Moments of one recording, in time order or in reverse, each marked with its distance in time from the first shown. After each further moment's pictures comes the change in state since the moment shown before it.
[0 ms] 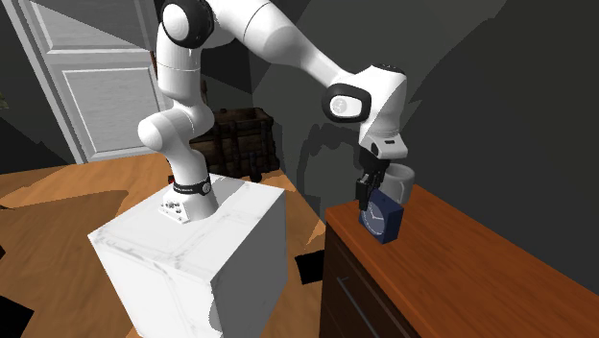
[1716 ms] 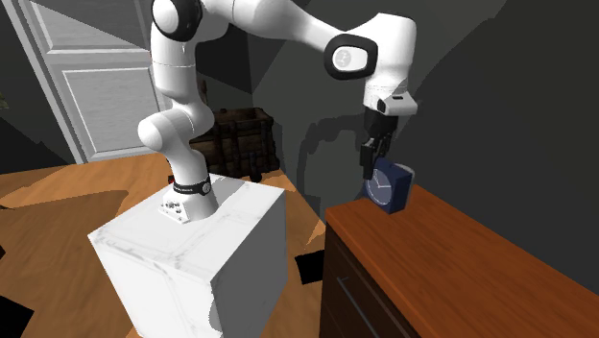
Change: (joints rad) arm -0.001 -0.091 0.003 0.125 0.009 -0.216 -0.004
